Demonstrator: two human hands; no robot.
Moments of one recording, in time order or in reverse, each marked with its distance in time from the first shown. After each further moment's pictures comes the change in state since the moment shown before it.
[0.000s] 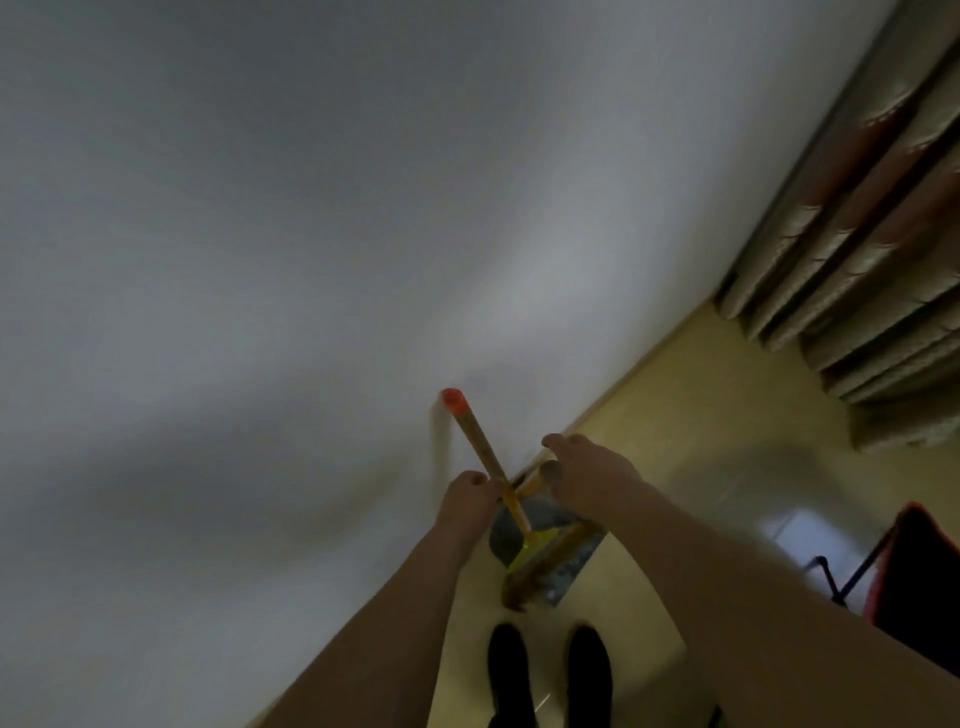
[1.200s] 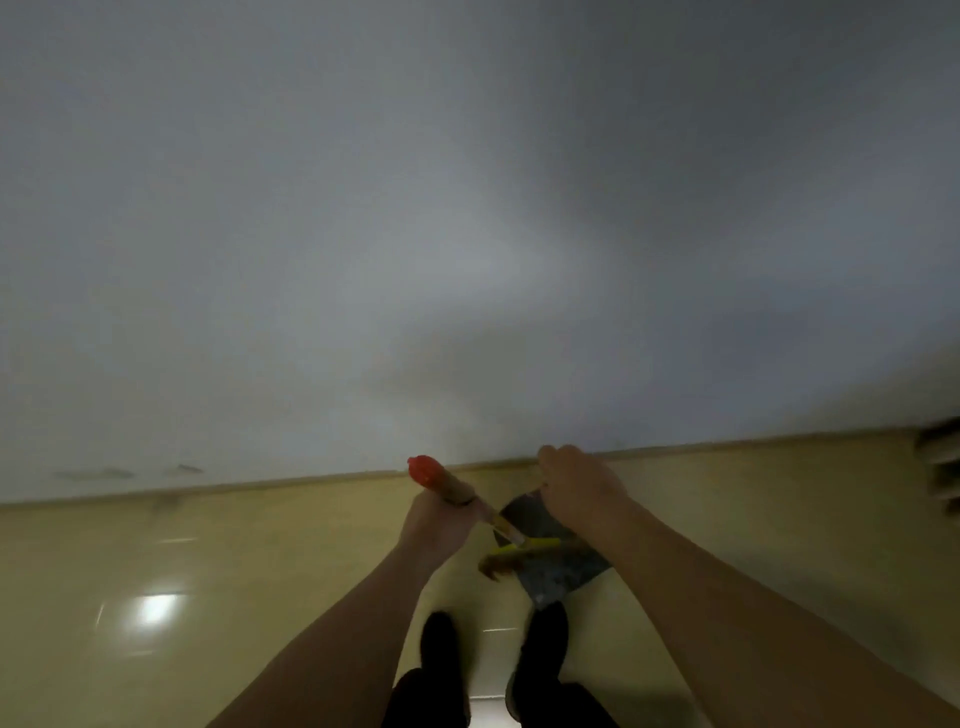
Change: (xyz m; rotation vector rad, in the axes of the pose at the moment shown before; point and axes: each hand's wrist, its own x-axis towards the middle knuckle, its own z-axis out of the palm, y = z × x) left_hand -0.112 -0.170 -0.029 -0.323 0.365 -0.111; right_hand -0.040 -0.093 0.077 -0.389 -0.183 -0.554
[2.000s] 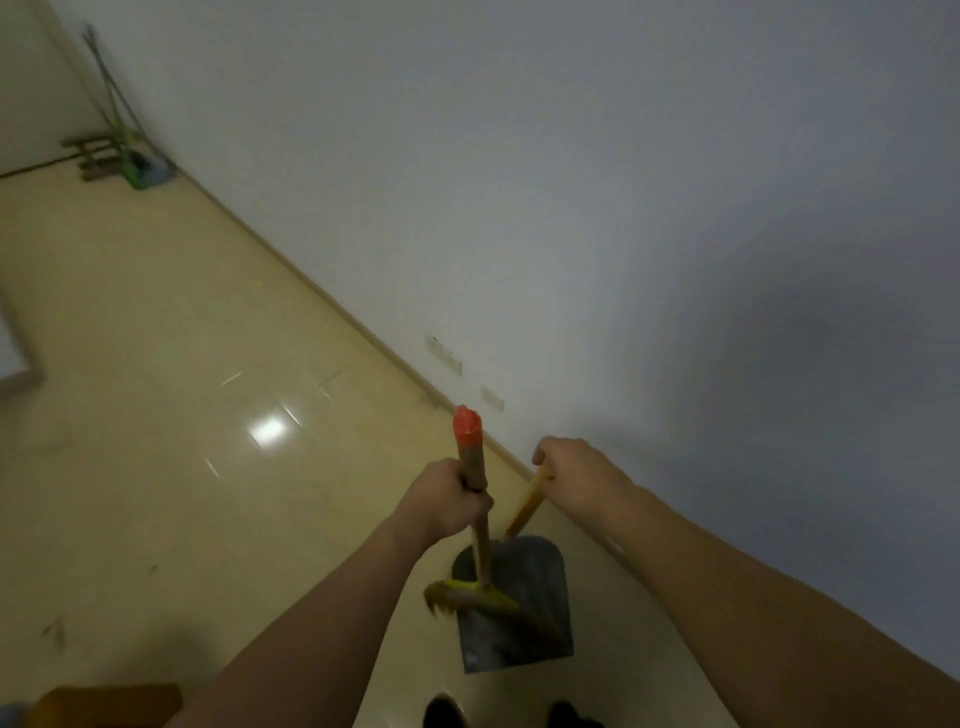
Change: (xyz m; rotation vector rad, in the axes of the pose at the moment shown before) left_hand -0.204 -0.335 -0.399 -0.244 0.493 -0.071; right_hand -0.008 -0.564 0.137 -0.230 -0.111 -0.598
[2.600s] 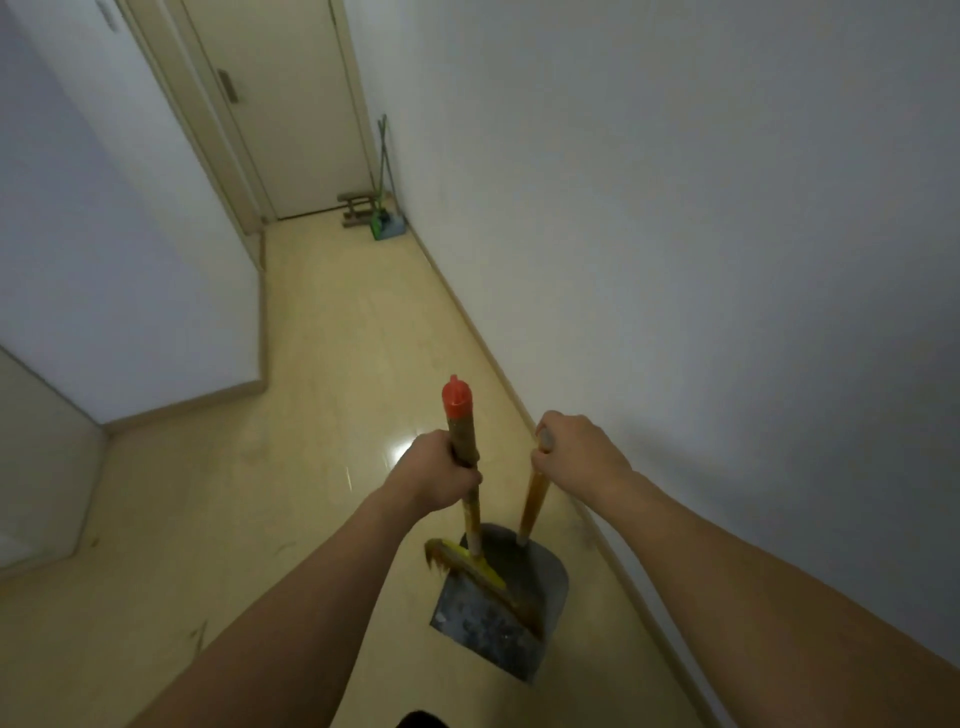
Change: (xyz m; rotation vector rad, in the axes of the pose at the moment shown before) left_hand 0.145 -0.077 -0.357 -0.084 0.454 -0.193; right_hand 0.311 -0.313 -0.065 -0.010 -0.003 -0.473
